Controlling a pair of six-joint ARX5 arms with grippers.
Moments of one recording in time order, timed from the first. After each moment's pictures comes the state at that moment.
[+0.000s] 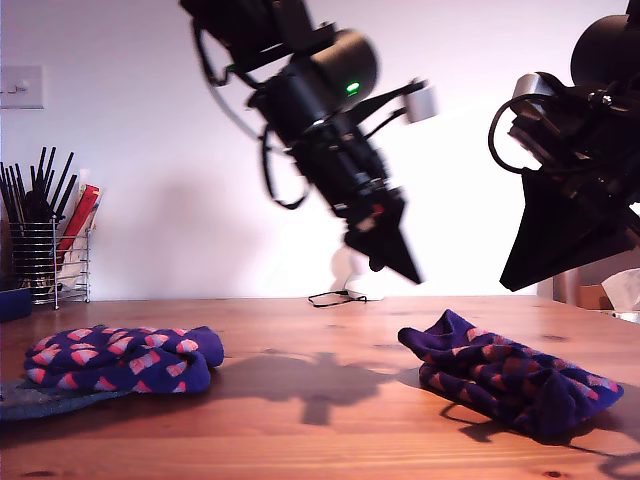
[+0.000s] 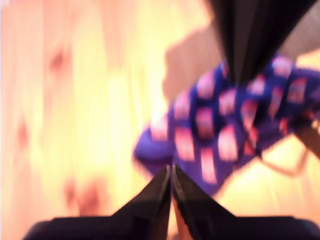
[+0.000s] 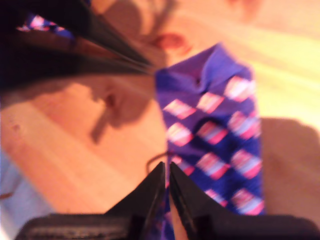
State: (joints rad) left arm -0.71 2.06 1.62 -0.57 0.32 0.84; right arm 0.20 1.45 0.86 -0.49 -0.54 -0.11
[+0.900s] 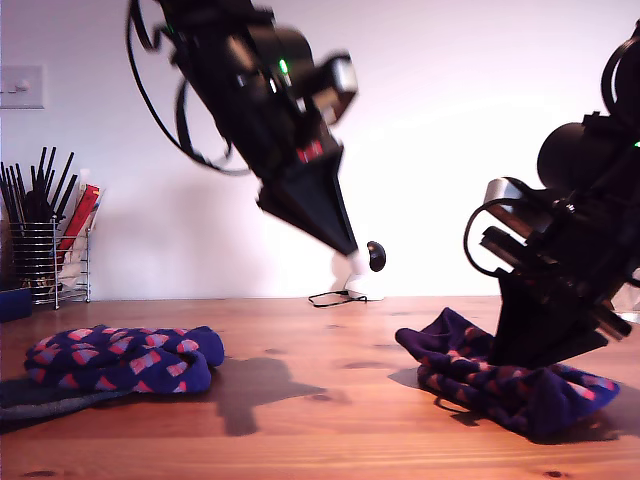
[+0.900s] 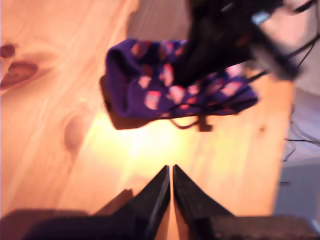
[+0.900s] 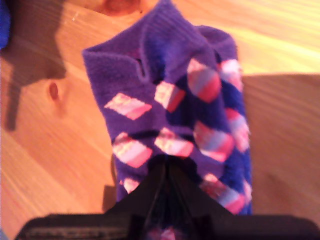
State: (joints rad) left arm -0.63 1.94 1.62 -0.89 0.50 0.40; right arm 0.22 1.73 0.86 -0.33 -0.53 -0.11
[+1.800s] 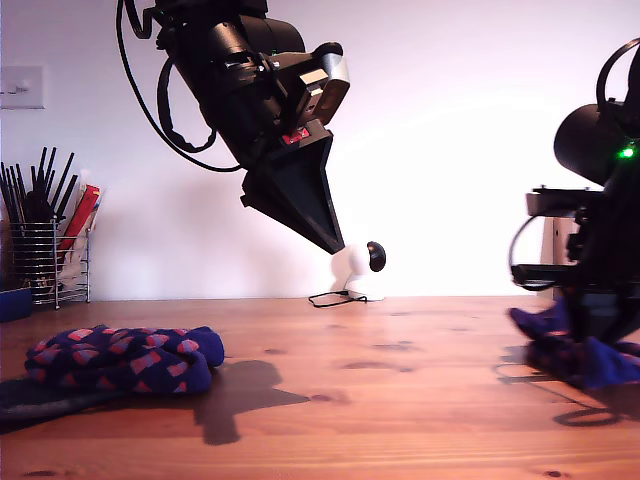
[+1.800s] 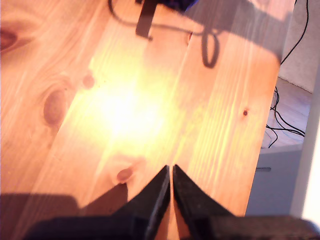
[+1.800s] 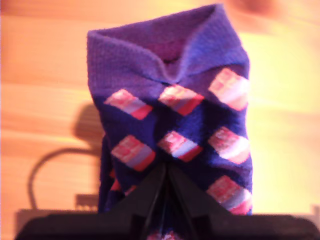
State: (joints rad) left arm -0.63 1.93 1.62 -0.97 0.50 0.40; right arm 0.11 1.74 0.93 -0.30 0.03 0.03
